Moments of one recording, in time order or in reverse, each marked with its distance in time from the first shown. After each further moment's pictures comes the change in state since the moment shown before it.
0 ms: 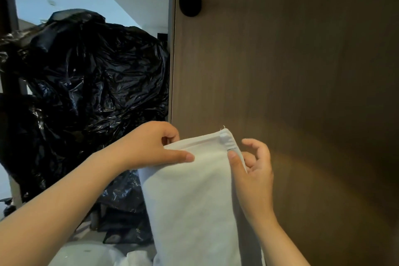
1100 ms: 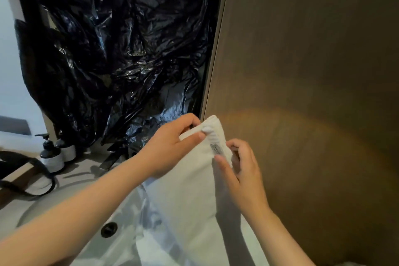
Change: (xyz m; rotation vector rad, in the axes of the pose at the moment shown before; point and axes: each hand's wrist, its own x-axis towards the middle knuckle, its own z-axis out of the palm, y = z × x) left_hand -0.076 -0.079 0.086 -0.486 0.150 -0.080; right_hand -0.078 0.067 0.060 -0.401 -0.387 -0.003
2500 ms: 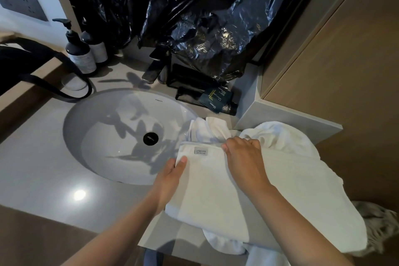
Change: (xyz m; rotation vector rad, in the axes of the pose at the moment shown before) left_hand -0.218 -0.207 0.062 -0.521 0.087 -1.219; right_hand -0.067 0.091 0.187 -0.777 -0.545 0.060
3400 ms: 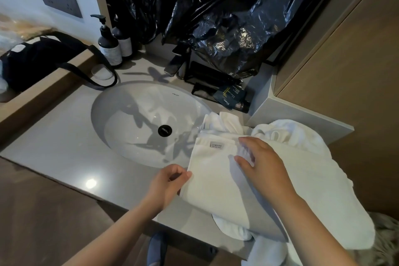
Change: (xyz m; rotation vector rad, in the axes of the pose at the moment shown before) left_hand -0.049 -0.027 -0.028 0.181 0.032 0.163; right_hand -0.045 -0.003 -0.038 0.332 -0.118 0.041
